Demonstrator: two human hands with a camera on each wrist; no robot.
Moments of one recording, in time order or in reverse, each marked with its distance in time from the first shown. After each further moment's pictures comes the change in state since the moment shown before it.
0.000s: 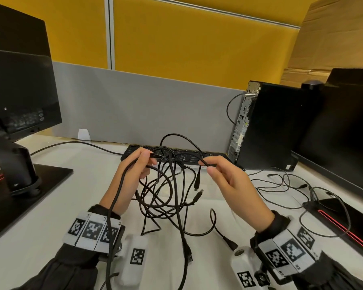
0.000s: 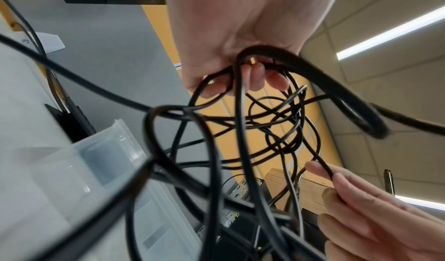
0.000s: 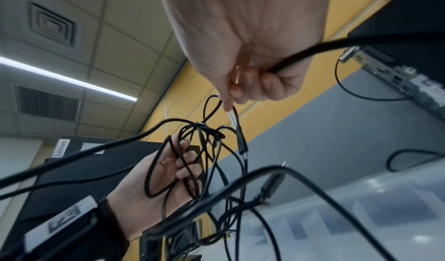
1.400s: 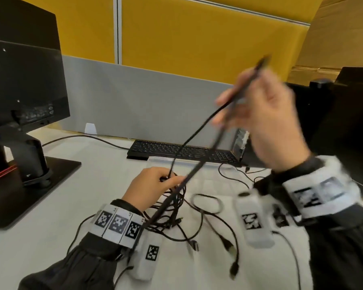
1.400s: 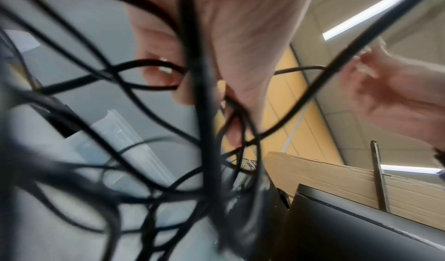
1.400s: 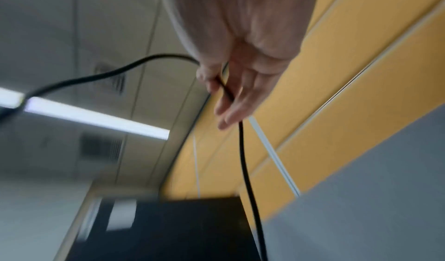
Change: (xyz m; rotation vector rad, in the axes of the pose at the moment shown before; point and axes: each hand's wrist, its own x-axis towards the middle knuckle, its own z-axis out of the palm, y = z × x) left_hand -0.010 -0.013 0.002 0.604 -0.282 -0.187; right_hand 0.059 -0.081 -0.046 0.506 0.171 -0.225
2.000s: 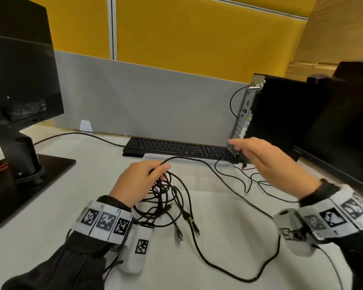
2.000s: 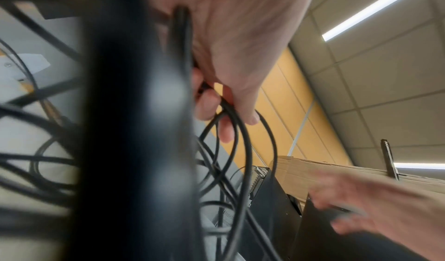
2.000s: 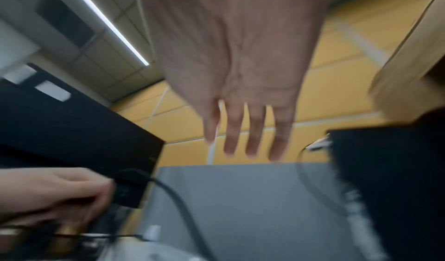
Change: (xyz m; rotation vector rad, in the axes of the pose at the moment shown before) left_hand 0.004 -0.002 -0.004 0.101 0.089 0.066; right_hand -0.050 0.062 -0.076 -1.090 -0.468 0.146
